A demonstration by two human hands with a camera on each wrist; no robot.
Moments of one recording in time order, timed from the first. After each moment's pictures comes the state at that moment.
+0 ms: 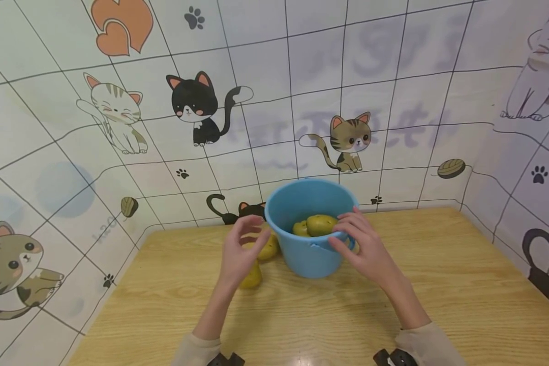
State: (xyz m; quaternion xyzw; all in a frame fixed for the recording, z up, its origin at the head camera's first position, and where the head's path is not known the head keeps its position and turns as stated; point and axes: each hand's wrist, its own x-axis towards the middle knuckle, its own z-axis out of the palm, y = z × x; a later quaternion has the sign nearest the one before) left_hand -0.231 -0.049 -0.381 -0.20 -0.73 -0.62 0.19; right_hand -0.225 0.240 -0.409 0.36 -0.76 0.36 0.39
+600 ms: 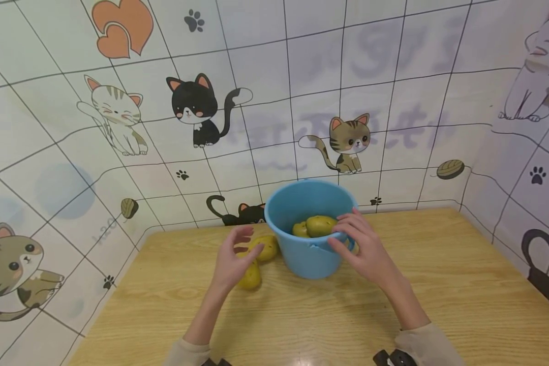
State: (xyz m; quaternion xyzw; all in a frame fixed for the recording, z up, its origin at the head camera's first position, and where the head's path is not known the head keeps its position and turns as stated) left_hand -0.232 -0.072 -0.400 -0.17 -0.79 -0.57 0.16; right_hand -0.225 0.240 -0.409 0.35 -0.77 0.36 0.39
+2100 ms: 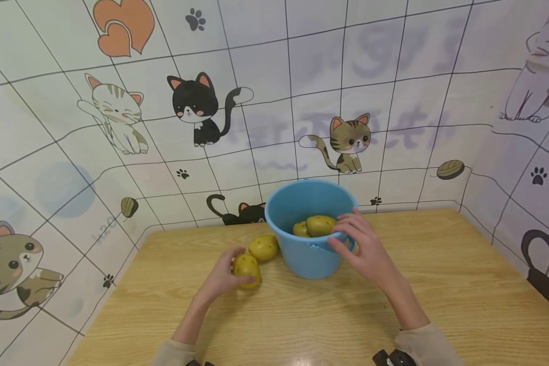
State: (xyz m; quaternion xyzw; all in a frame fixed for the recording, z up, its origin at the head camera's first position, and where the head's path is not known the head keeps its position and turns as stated) left_hand -0.245 -0.122 -0.446 -0.14 -0.88 -0.45 -0.02; right_hand -0.223 0.240 -0.408 0.35 -0.77 0.37 0.38
